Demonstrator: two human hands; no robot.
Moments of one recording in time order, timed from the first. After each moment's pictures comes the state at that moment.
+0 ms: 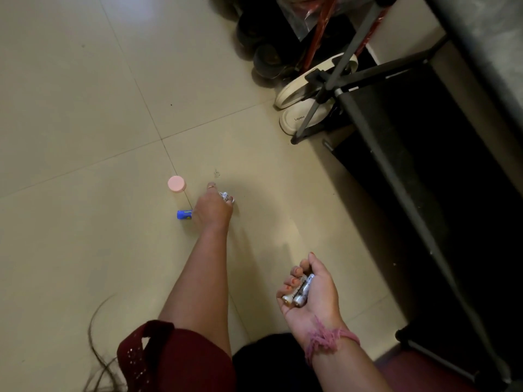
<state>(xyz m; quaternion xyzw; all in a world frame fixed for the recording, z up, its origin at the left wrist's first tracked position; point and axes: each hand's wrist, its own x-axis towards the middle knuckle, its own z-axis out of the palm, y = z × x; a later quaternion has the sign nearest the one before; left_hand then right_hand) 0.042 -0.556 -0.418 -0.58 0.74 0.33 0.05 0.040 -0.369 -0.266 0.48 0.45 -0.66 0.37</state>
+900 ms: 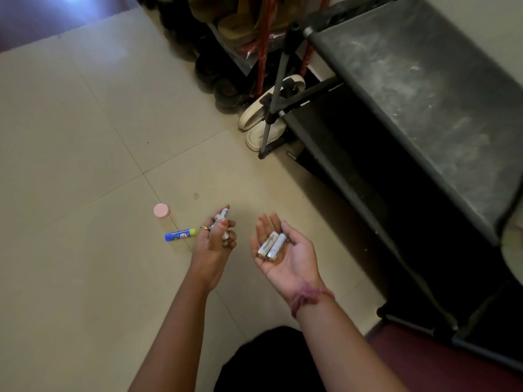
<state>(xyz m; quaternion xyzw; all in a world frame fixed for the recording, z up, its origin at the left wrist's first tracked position) 0.079 -0.483 -0.306 -0.36 0.35 0.85 -0.13 0.005 -0.367 -0.227 0.38 0.29 -0.76 0.44</state>
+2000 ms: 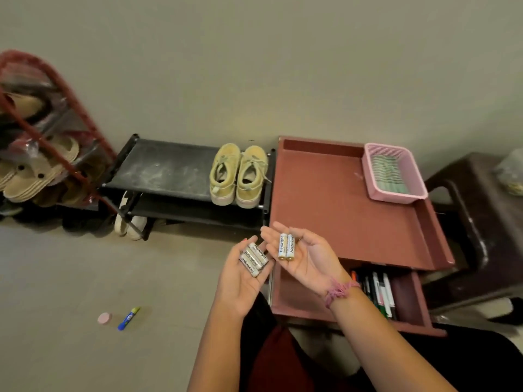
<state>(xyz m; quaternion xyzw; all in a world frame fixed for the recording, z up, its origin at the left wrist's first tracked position) 0.189 -0.209 0.045 -0.22 0.28 0.89 0.27 0.197 -0.058 0.087 0.25 0.22 -0.92 0.19</state>
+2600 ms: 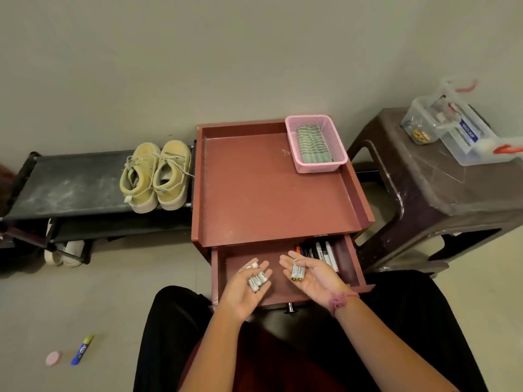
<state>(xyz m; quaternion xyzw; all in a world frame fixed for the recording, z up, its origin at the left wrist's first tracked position) 0.236 -0.066 -0.031 -0.30 0.40 0.75 0.43 0.301 0.109 -0.031 0.40 0.23 -0.88 0.08</state>
